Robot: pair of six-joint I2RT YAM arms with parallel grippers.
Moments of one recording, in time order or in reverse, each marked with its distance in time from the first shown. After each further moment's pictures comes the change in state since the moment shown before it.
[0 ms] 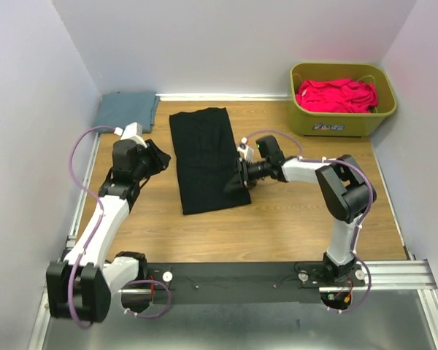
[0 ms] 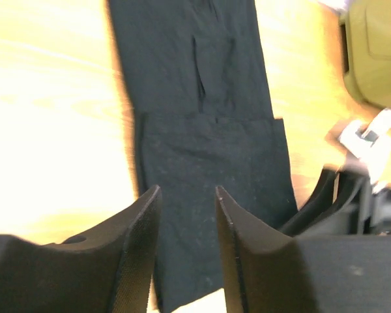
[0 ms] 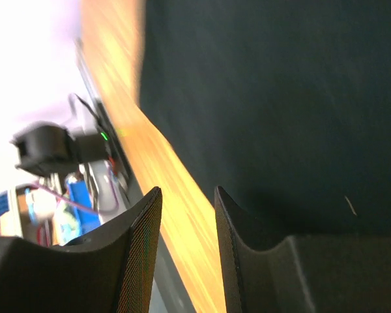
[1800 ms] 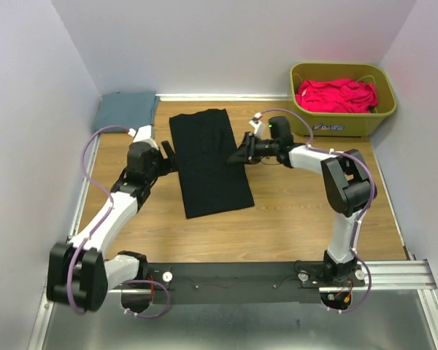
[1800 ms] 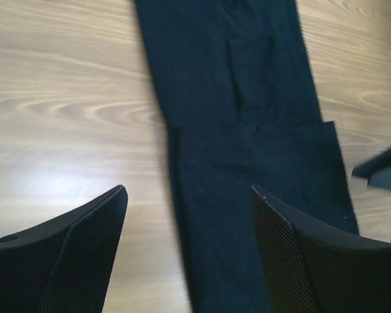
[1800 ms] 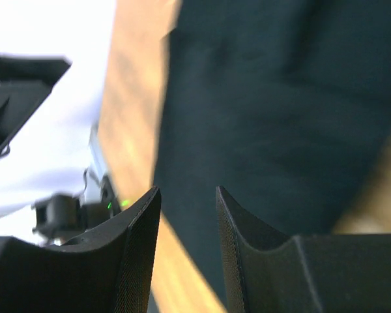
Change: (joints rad) left arm -0.102 -0.020 -0.087 0.088 -0.220 0.104; right arm -0.060 0.042 0.106 0.145 0.040 0.059
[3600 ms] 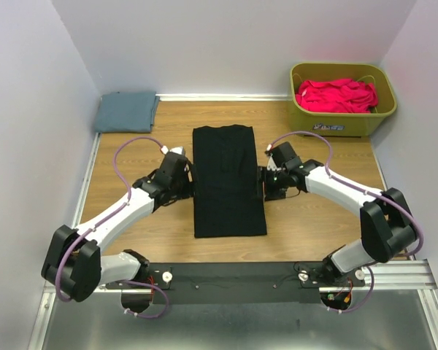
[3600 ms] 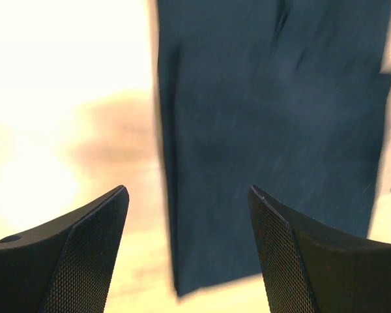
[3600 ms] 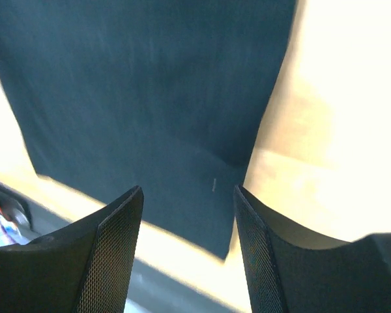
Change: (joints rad) left arm -0.301 0.148 0.121 -0.373 -0.041 -0.210; right arm 0.055 -0.442 -0.254 -0.651 0.568 -0.121
